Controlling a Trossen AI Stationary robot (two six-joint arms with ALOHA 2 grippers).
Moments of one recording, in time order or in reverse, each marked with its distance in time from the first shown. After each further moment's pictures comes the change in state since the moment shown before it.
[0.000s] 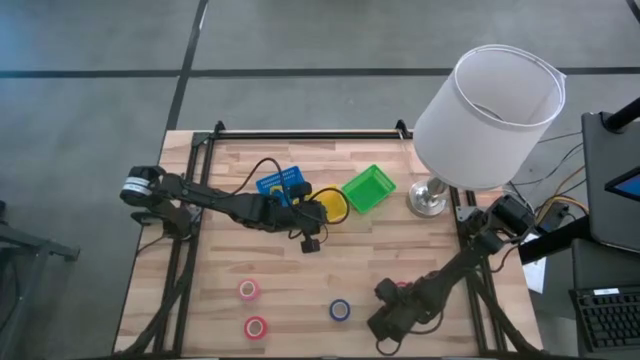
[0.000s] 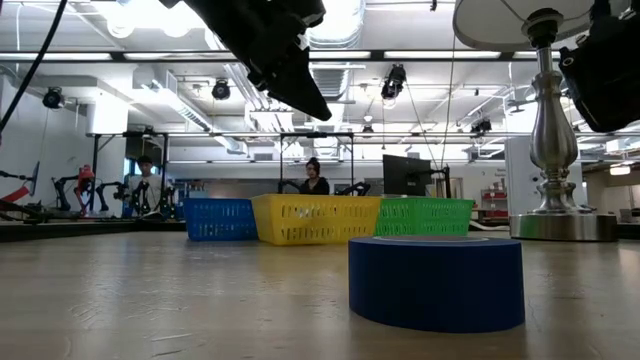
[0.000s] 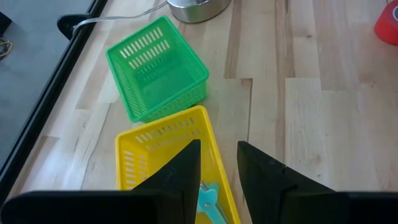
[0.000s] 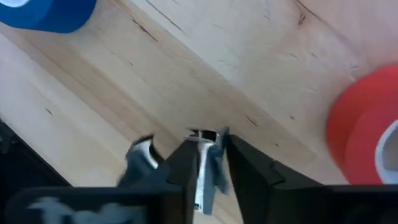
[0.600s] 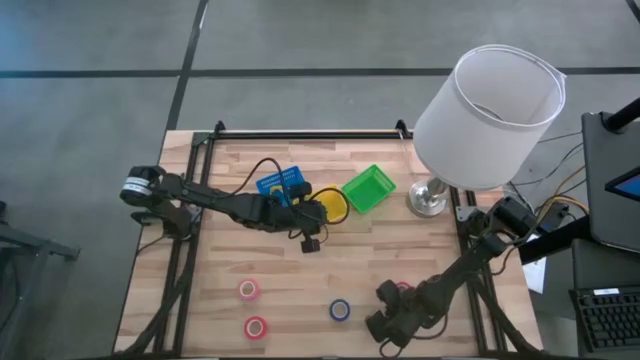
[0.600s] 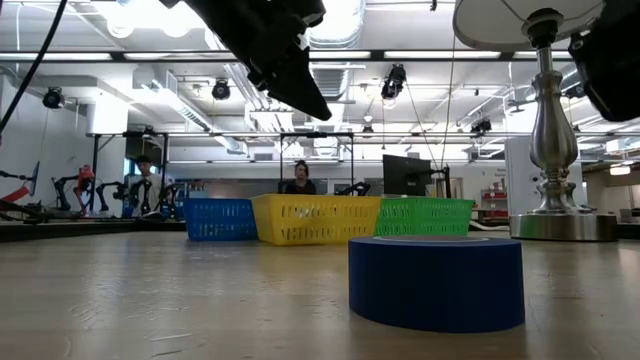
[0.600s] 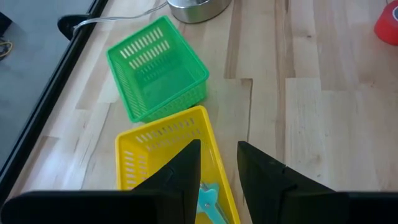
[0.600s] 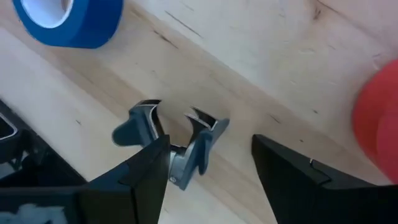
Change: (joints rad) left arm -0.001 0.000 0.000 0.001 -0.001 0.000; right arm 0.040 -0.001 0.007 0.029 0.071 0.106
